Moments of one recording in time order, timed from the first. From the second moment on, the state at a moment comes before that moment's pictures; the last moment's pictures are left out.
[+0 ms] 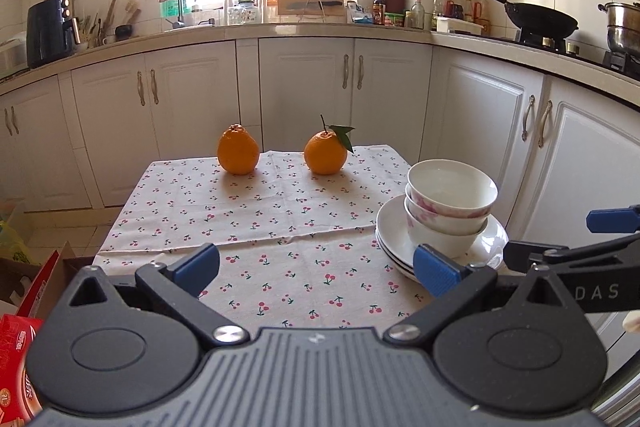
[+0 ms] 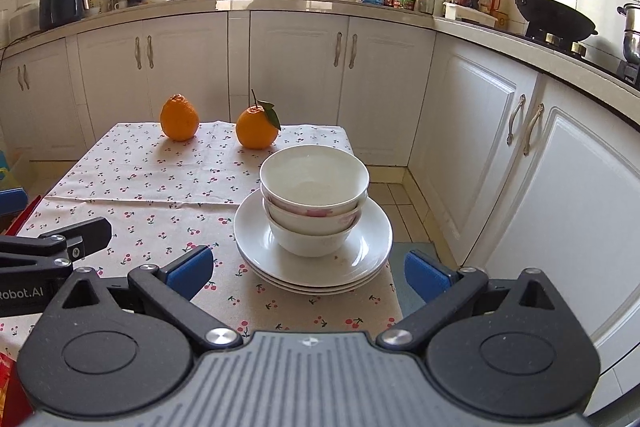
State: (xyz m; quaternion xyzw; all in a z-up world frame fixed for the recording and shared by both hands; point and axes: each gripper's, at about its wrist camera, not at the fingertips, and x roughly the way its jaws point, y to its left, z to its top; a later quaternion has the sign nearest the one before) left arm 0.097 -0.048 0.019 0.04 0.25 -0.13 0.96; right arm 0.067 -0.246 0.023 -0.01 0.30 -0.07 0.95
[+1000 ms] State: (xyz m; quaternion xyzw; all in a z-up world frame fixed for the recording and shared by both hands) left arm 0.095 -0.048 0.021 0.04 0.25 -0.12 0.96; right arm 0.065 -0.245 0.024 -0.01 0.30 -0.07 0.95
